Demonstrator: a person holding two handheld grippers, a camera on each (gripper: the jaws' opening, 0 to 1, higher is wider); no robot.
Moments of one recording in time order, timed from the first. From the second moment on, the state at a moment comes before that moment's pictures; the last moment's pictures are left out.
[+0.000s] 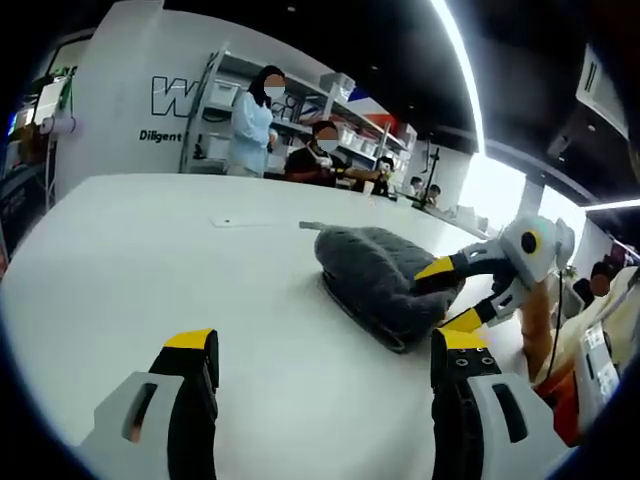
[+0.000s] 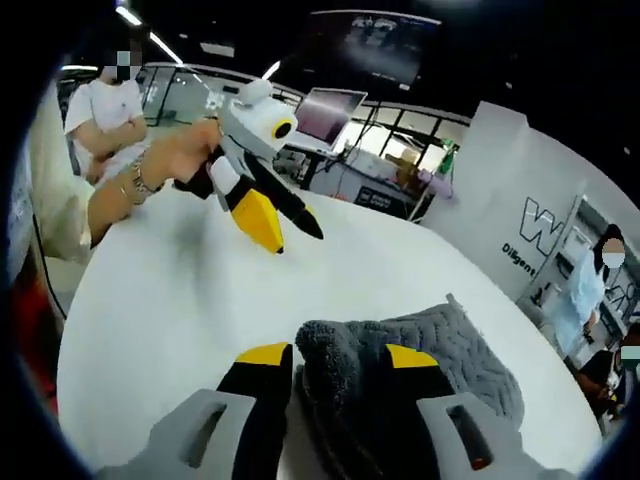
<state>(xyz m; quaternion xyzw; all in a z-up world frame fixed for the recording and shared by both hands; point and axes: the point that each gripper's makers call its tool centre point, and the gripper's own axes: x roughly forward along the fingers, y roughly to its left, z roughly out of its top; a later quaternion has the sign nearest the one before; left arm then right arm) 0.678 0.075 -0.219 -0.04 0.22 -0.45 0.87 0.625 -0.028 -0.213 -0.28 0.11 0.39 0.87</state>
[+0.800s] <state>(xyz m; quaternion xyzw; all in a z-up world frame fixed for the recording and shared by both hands) 0.681 0.076 -0.223 -0.04 0.22 -0.44 0.87 0.663 -0.141 -0.188 -0.12 0.10 0.30 0.94</state>
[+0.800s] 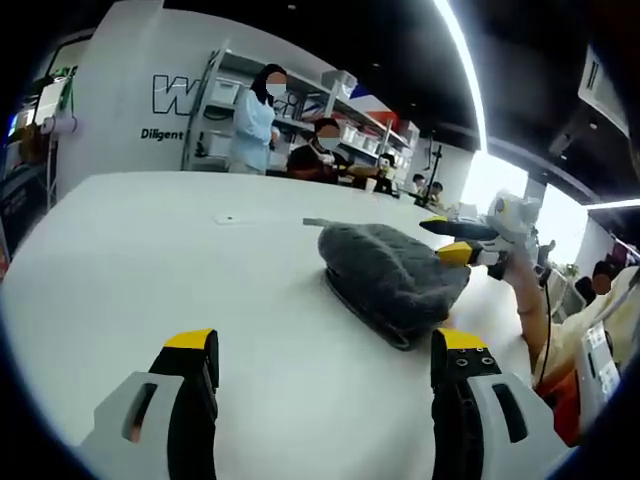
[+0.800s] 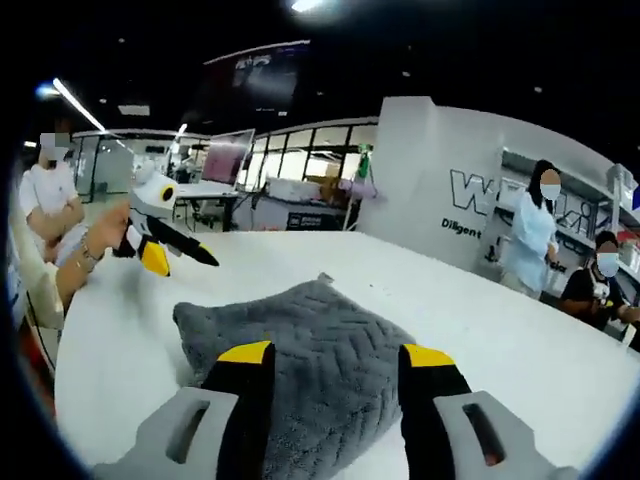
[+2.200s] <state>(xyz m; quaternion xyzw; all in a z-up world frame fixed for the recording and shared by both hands) 0.675 0.033 -0.181 -0.07 0.17 -0.51 0.84 0.658 -0.181 -0.158 -0.02 0.03 0.25 0.97</state>
